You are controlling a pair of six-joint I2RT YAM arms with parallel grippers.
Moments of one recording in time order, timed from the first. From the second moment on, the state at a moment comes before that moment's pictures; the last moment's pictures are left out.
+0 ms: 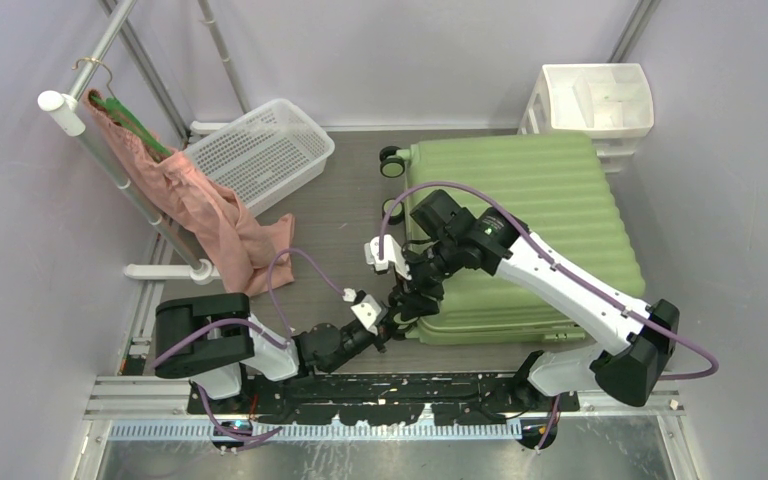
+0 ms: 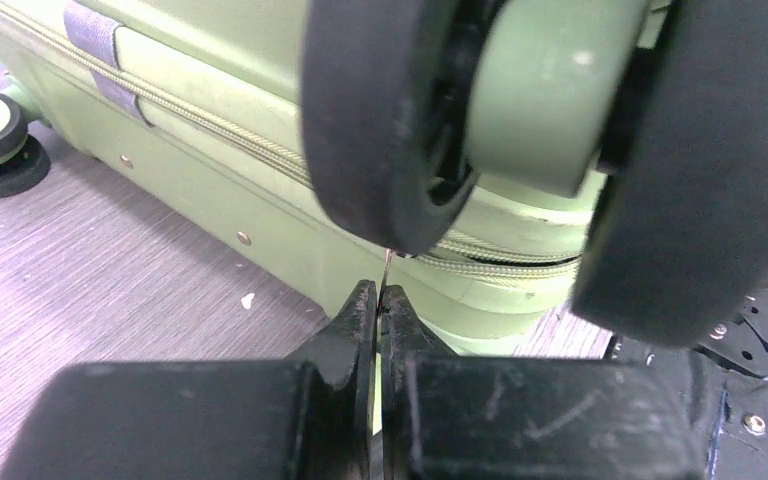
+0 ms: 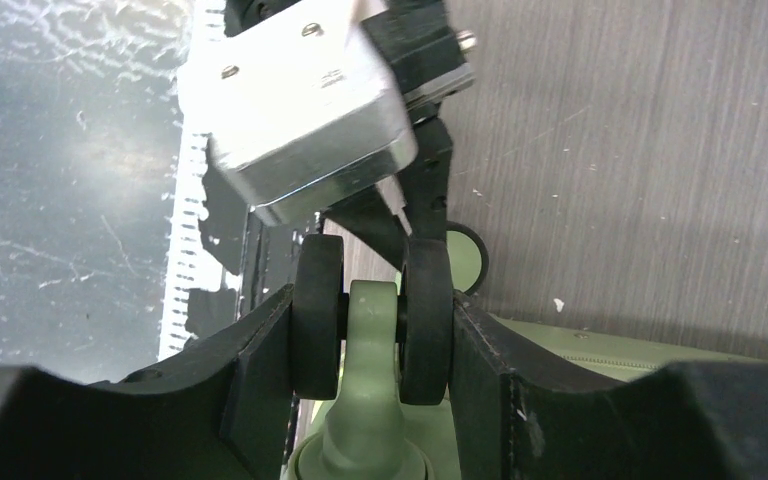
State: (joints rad) left arm -1.33 1.61 0.27 1.38 -0.40 -0.08; right arm 0.84 1.32 1.31 -1.04 -0.64 -0.66
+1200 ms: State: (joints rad) left arm -1.25 1.72 0.36 1.40 -0.34 -0.17; right arm 0.83 1.19 1.21 -1.36 -0.78 -1.13
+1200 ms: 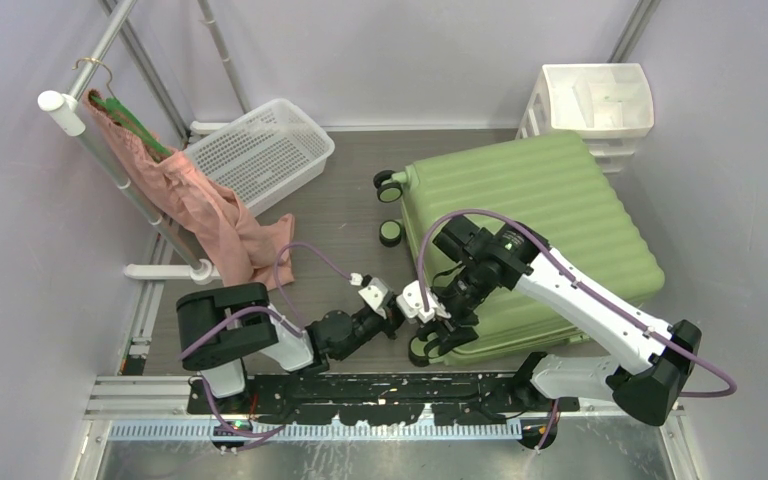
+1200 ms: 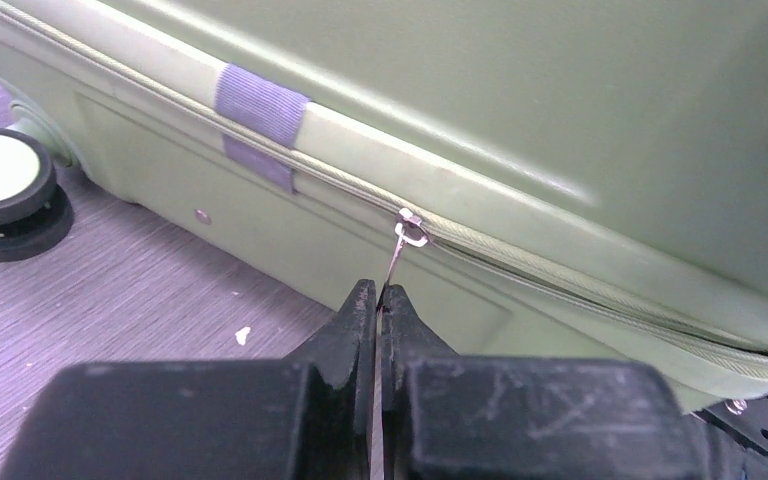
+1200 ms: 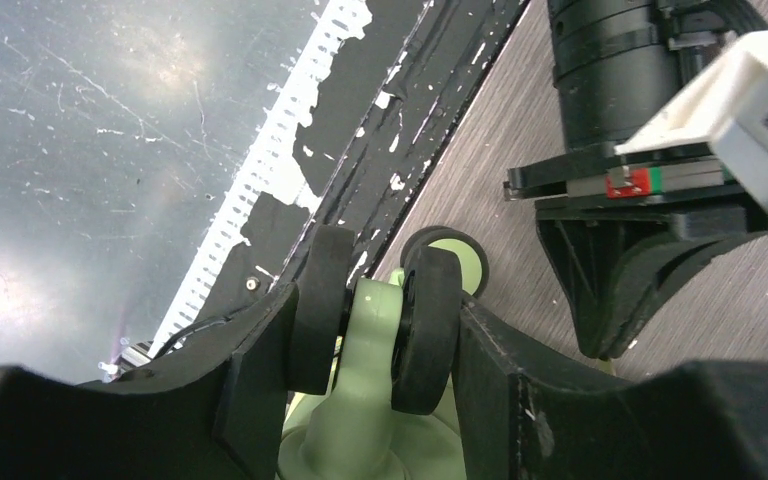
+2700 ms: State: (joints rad) left arm -0.76 1.83 0.67 1.16 -0.24 -0.40; right arm 0.80 1.15 1.14 -1.51 -0.83 -1.37
